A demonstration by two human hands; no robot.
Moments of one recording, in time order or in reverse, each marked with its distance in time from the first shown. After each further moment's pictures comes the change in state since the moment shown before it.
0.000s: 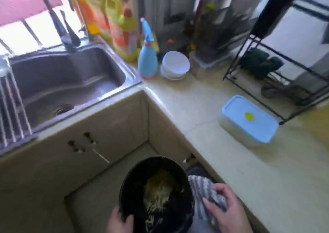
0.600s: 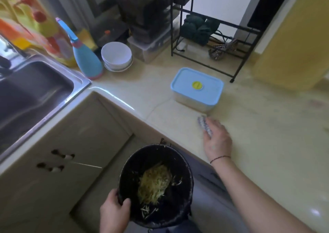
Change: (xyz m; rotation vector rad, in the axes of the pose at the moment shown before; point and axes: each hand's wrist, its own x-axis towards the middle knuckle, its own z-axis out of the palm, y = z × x) left_hand -0.059 0.062 0.010 0.346 0.005 0.265; right_hand 0.094 0.031 -0.060 -0.470 0.673 -0.273
